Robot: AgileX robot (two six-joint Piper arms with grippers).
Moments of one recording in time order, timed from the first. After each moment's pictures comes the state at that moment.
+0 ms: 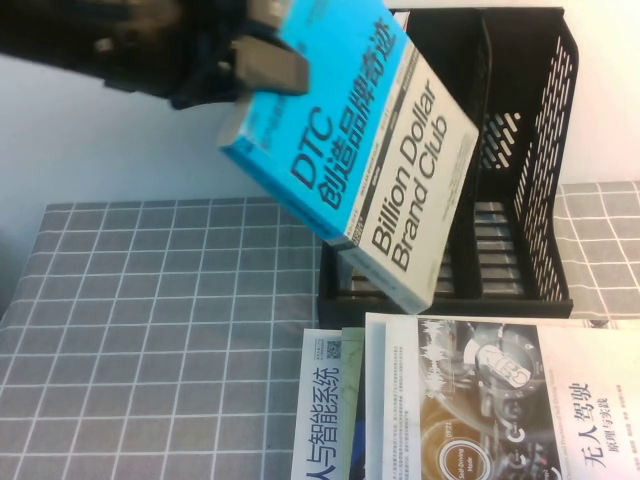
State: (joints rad) right arm 0.07 0.85 -0.58 0.63 0.76 -0.63; left arm -0.33 1.46 -1.65 -0.65 1.01 0.04
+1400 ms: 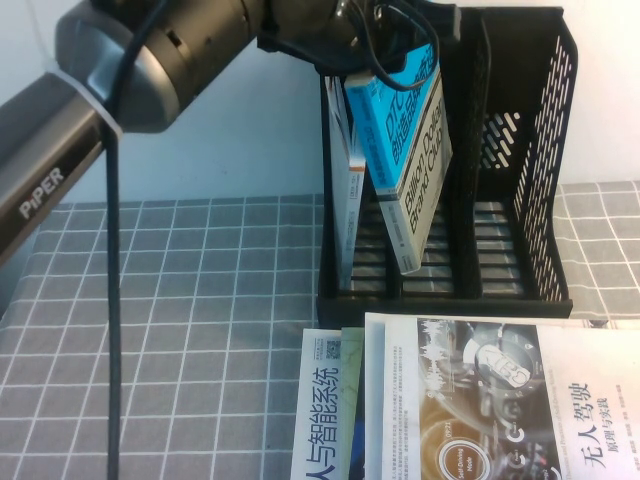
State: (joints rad) right arm 0.07 0.85 -0.58 0.63 0.86 -0.60; left arm -0.63 1.88 -2.08 0.12 0.85 -0.50
